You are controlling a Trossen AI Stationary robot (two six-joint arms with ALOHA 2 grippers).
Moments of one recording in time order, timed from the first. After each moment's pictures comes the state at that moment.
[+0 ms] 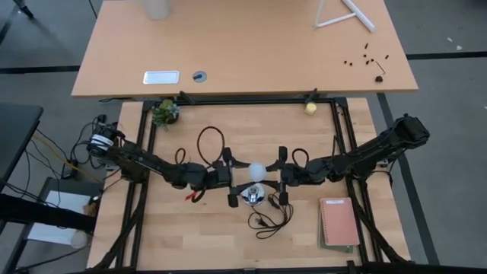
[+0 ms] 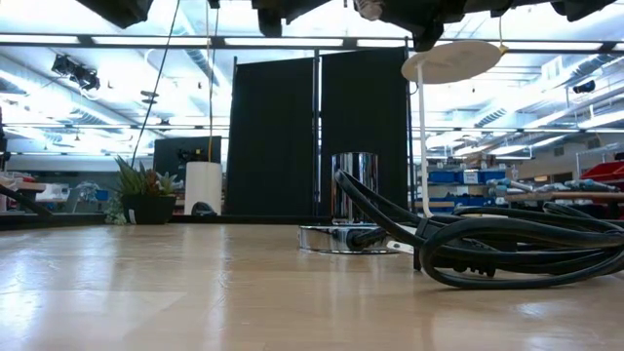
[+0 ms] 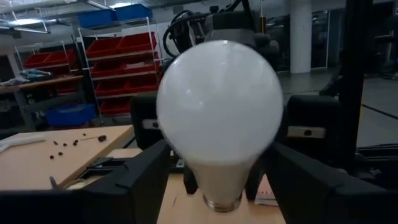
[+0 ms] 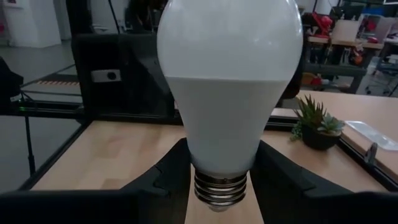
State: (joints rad) left arm -0.29 1.61 0.83 0.92 -0.42 0.14; right arm 0.32 1.36 0.67 0.61 0.38 -0.05
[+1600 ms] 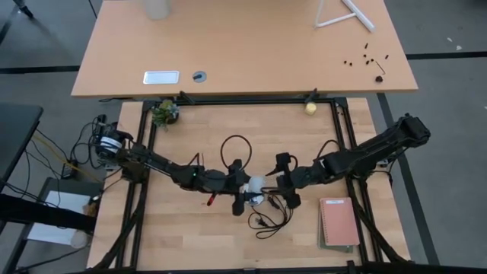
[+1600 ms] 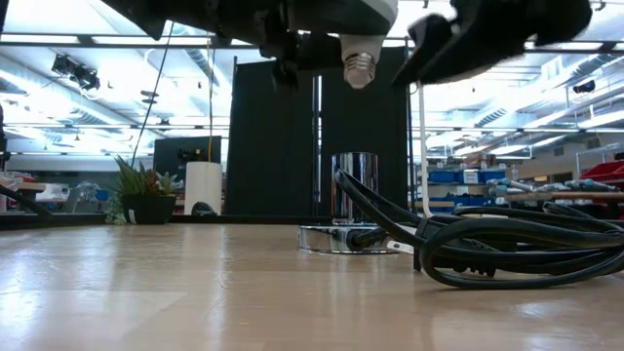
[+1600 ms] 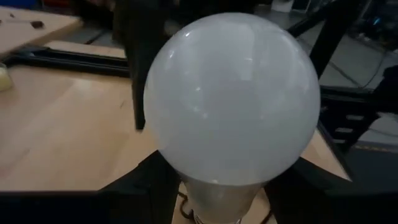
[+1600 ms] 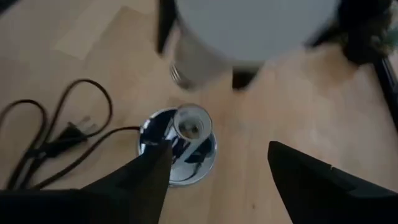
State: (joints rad) left arm -0.27 1.70 0.93 0.54 -0.27 -0.23; right arm 0.34 1.34 0.86 -0.23 0.30 -0.14
